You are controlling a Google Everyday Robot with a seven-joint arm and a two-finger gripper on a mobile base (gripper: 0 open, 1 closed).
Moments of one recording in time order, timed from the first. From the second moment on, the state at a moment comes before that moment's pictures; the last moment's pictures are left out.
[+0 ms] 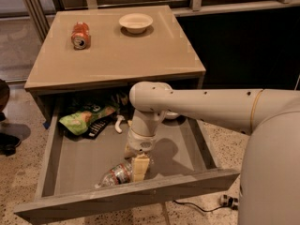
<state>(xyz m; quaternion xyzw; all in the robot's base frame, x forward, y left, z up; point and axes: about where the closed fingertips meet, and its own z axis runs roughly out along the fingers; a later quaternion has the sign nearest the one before) 0.452 0.049 0.605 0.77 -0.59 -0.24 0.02</state>
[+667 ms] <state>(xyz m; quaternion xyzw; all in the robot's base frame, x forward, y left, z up) 0.452 0.049 0.605 0.77 -0.59 -0.24 0.02</state>
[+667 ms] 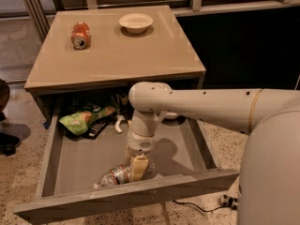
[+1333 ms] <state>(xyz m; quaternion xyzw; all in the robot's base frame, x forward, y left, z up) 0.452 0.049 0.605 0.77 -0.59 -0.24 0.02</state>
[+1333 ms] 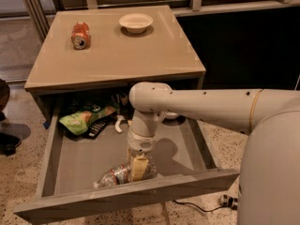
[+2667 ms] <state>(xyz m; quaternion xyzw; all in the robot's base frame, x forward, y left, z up) 0.462 0.035 0.632 0.77 -0.60 -0.23 0.01</state>
